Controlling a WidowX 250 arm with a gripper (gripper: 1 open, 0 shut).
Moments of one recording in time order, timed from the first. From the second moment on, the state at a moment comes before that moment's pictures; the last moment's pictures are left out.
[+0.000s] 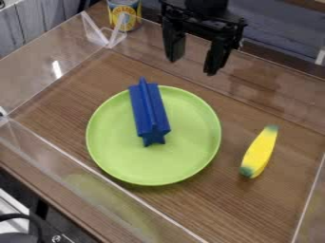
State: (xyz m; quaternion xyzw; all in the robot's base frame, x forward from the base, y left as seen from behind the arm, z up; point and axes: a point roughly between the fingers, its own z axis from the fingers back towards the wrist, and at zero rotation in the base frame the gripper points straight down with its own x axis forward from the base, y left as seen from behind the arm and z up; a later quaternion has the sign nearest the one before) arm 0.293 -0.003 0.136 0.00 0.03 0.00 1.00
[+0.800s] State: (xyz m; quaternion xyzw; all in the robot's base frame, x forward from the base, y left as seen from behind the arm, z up) arm 0.285 -0.071 0.105 -0.02 0.02 0.00 1.00
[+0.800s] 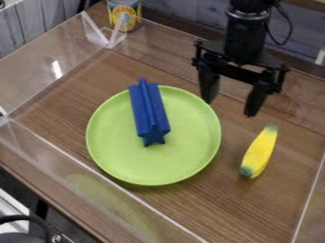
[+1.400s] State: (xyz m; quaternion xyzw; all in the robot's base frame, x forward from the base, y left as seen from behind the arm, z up) arm 0.290 -0.103 0.090 -0.04 -0.01 0.00 1.00
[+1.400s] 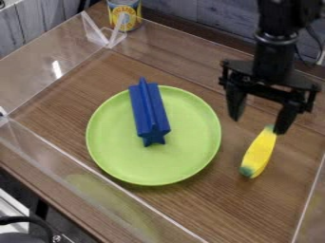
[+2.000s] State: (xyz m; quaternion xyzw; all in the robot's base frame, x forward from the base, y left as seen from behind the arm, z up) arm 0.299 -0.110 0.063 -0.04 -0.03 0.00 1.00
